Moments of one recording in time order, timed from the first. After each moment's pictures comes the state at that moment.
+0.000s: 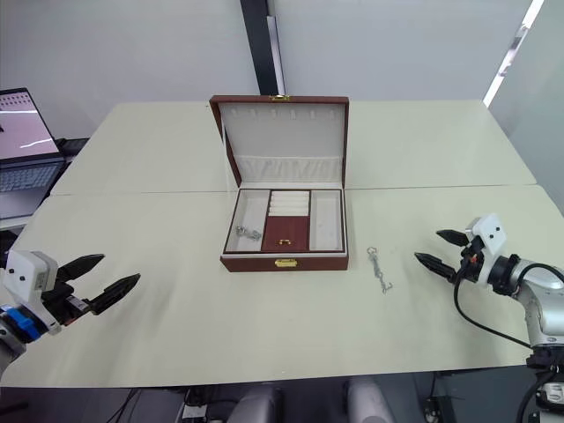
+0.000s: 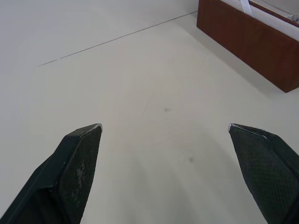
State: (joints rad) left arm 0.18 0.81 0.56 0.07 -0.50 0.18 -0.92; right arm -0.22 -0.76 -0.22 0.24 0.35 0.23 1.07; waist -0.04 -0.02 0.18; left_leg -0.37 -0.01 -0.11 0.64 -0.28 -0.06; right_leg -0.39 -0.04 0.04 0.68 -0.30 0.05
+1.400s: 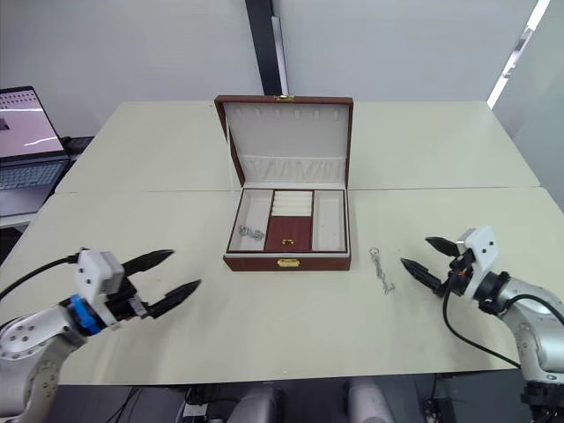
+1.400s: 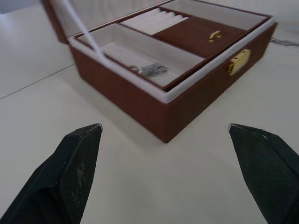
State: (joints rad) left arm 0.12 0.69 0.27 -0.25 -0.49 0.17 -0.95; right arm -0.02 -0.63 -0.23 -0.22 0.47 0.41 0.83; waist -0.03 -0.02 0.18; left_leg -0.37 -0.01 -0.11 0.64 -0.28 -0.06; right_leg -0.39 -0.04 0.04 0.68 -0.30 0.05
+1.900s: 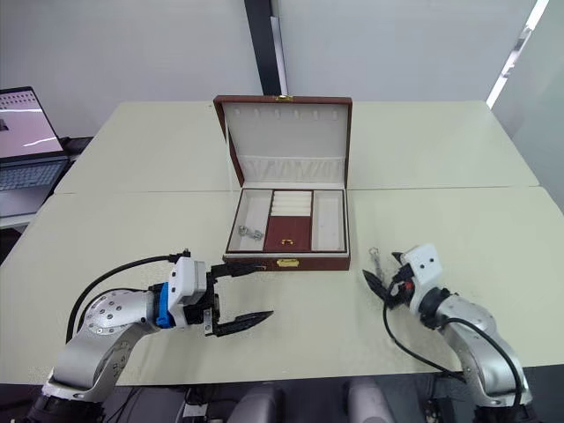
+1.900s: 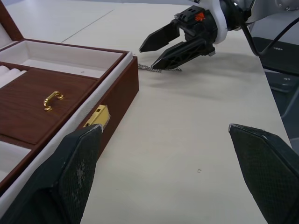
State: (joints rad) left arm -0.04 0.66 -0.05 -0.27 -0.43 0.12 -1.11; right arm 0.03 -0.44 0.01 -0.39 0.26 0.53 0.46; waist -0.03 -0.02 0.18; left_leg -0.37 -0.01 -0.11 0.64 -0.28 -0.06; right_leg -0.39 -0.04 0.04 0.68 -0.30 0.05
